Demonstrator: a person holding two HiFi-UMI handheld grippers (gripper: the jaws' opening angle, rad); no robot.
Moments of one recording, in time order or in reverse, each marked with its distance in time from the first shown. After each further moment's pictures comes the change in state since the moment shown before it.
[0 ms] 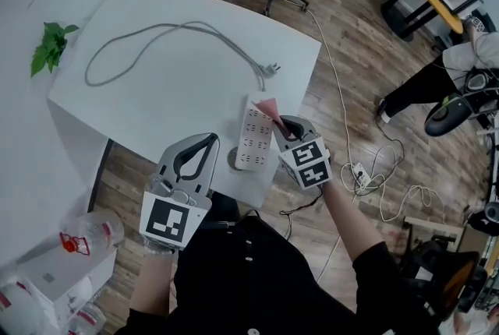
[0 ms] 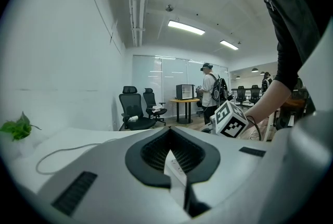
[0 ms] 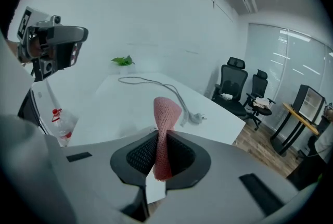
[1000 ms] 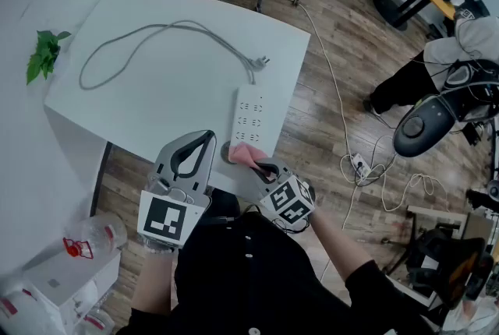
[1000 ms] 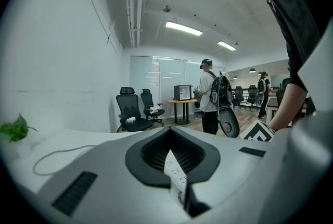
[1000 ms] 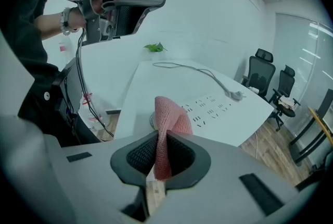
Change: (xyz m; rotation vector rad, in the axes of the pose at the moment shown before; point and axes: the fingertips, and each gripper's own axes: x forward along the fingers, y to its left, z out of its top) left arm 0.000 -0.021 0.005 0.009 -0.007 -0.022; right arm -0.037 0.123 -0.079 -0.125 0.116 0.238
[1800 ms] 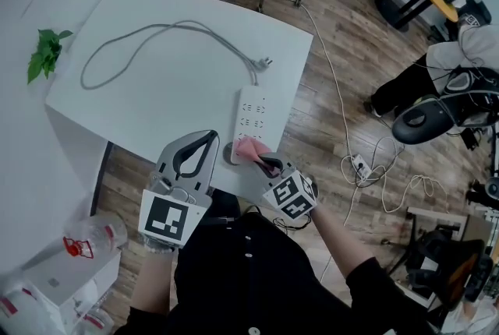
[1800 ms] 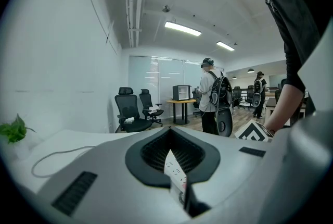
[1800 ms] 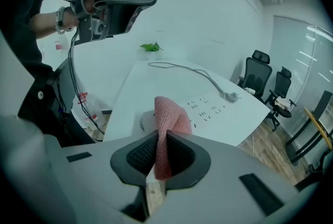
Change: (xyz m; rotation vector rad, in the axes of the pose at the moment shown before) left arm 0.001 0.005 0.001 -0.002 -0.001 -0.015; right arm 0.006 -0.019 0.006 0.003 0.003 -0.040
